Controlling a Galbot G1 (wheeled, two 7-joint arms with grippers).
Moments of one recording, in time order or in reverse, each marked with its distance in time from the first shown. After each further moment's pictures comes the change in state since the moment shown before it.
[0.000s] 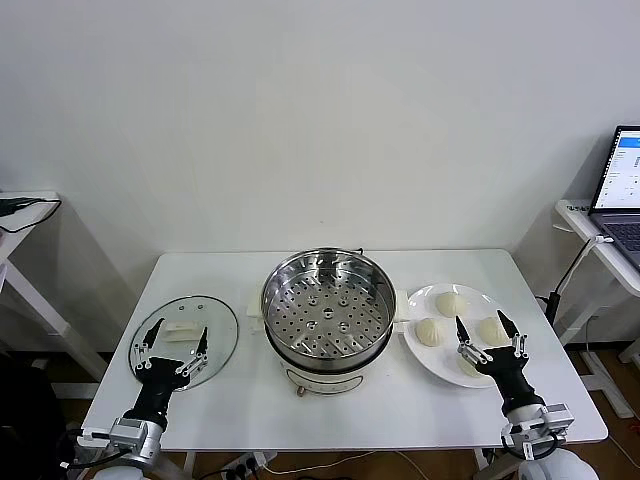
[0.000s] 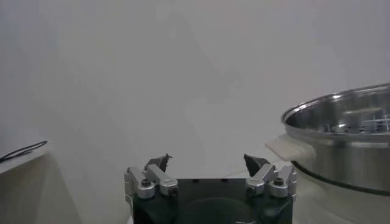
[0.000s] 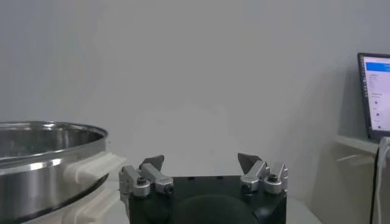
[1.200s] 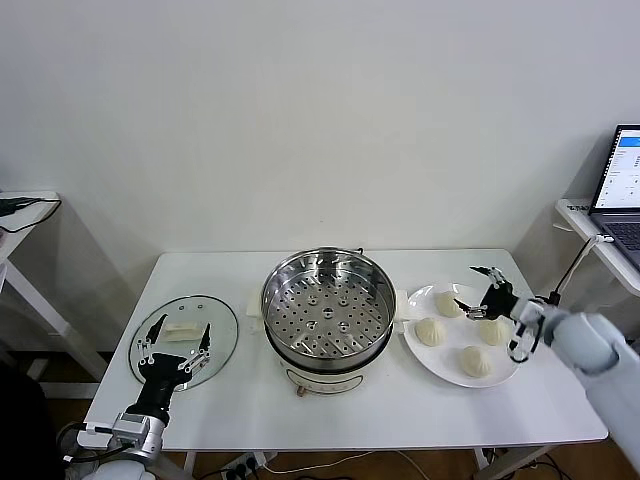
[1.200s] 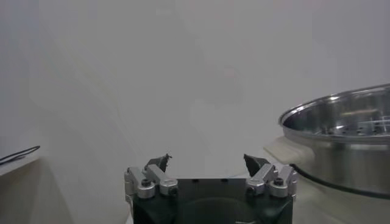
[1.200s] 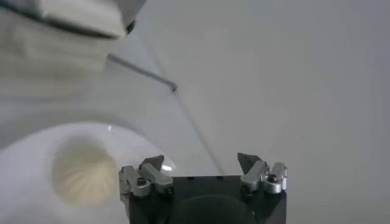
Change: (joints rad) left arm -0.023 0.017 0.007 0.022 -0.009 -0.005 0.001; right arm 0.970 -0.572 -0.745 -0.564 -0.450 -0.169 -0.598
